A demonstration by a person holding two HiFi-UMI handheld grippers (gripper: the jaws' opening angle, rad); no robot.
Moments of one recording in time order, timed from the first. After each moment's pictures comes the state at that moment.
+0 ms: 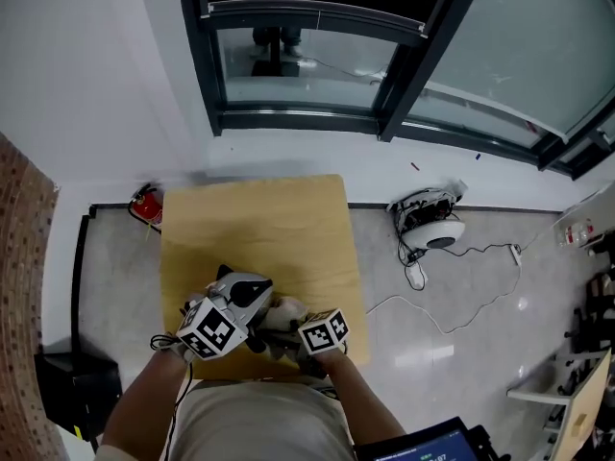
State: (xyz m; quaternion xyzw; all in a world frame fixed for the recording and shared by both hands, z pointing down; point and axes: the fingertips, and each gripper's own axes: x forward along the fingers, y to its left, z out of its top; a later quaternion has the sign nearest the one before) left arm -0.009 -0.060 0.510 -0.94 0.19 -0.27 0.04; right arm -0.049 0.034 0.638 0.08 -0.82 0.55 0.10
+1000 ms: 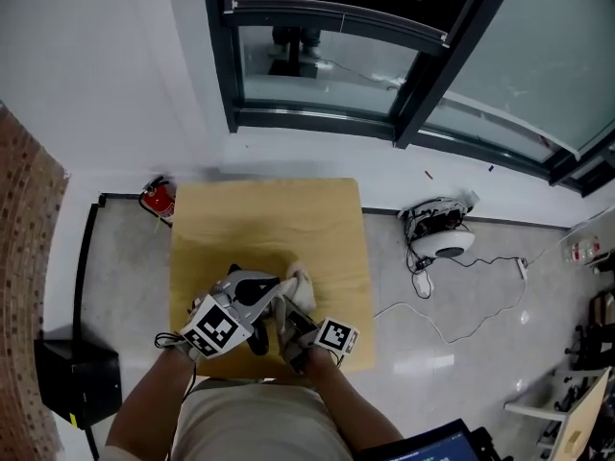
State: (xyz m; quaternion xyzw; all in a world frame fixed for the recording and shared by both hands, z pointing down) left arm -0.023 -0.068 0.498 -0.95 0.22 -0.21 0.01; right arm -0.010 -0.051 0.638 0.30 -0.68 0.63 -0.21
